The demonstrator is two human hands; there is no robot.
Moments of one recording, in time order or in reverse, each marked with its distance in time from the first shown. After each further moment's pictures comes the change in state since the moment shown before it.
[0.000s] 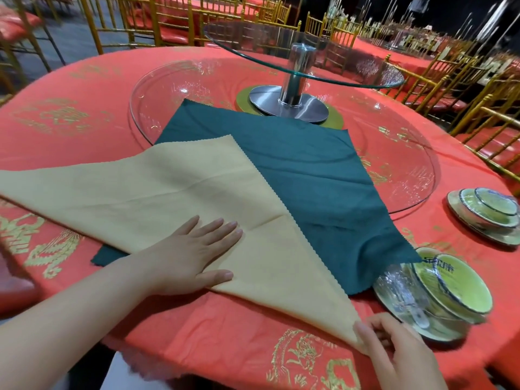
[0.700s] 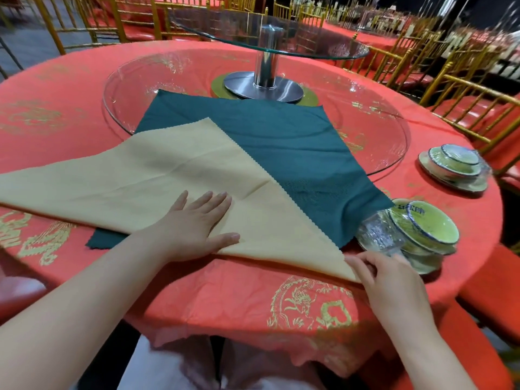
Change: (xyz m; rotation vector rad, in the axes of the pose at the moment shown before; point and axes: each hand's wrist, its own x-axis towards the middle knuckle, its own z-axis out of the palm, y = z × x) left_hand 0.015 0.010 0.006 -0.019 0.027 -0.104; right_hand 0.003 -0.012 -0.003 -0.104 0.123 0.003
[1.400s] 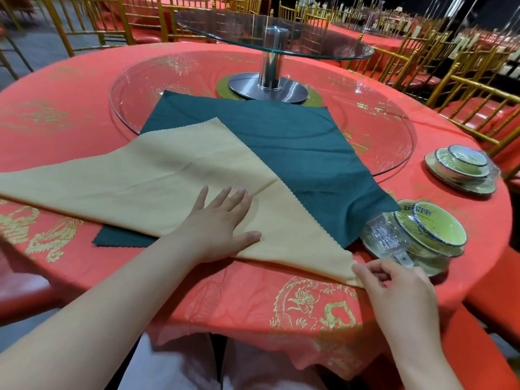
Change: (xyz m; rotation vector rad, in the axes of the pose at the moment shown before) left_hand 0.014 0.029 0.003 0.020 0.102 -0.030; right_hand -0.013 0.000 0.005 0.070 0.116 0.148
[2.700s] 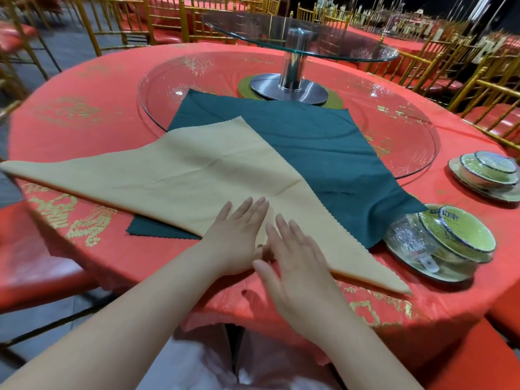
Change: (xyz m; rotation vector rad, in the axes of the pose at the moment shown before) left_hand -0.025 0.006 0.012 -0.085 -0.024 -0.018; right_hand -0.035 -0.110 0.053 -0.047 -0.477 -0.569
